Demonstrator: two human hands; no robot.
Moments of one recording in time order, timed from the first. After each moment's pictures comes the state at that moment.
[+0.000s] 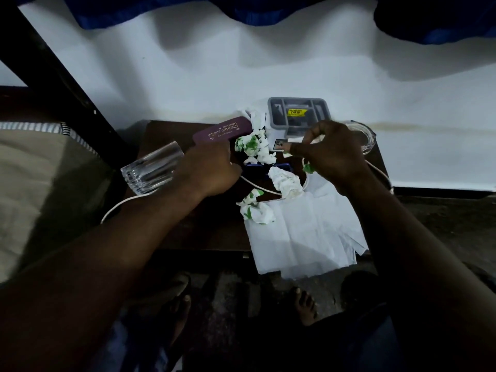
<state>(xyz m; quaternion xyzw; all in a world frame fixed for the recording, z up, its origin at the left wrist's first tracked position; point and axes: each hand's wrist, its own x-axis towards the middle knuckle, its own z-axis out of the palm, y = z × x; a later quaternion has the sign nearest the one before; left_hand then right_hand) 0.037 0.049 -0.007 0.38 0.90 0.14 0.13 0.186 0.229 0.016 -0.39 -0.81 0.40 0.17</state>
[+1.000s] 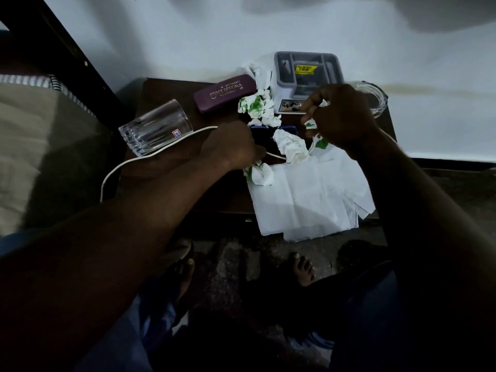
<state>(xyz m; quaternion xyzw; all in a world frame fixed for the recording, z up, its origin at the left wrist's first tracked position) 0.061 0.070 -0.043 0.36 0.89 0.16 0.22 0.187 0.227 0.013 -0.37 -0.84 0.37 0.11</state>
